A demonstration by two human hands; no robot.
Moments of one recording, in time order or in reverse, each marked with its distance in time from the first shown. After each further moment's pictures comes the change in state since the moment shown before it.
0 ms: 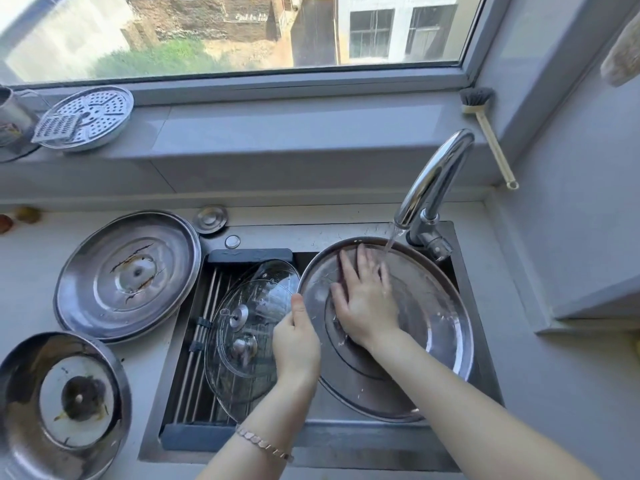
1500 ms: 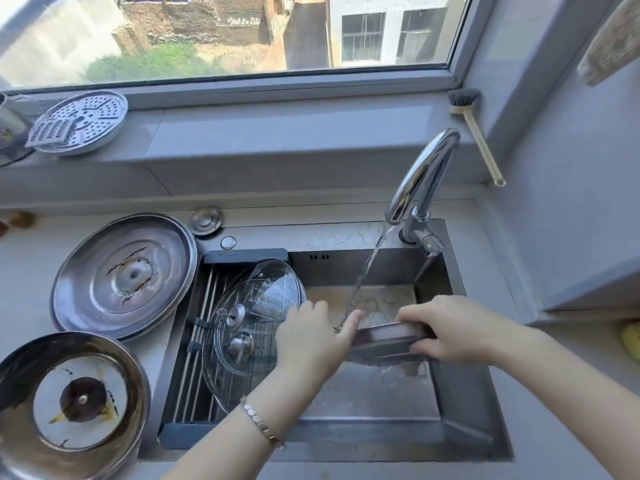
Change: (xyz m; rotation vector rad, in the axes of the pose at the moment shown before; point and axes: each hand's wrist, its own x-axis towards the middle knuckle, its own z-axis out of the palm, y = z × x) left_hand 0.004 -0.003 0.002 1.030 -0.302 0.494; right_hand -0.058 0.047 -0.122 -0.309 -0.471 -0.243
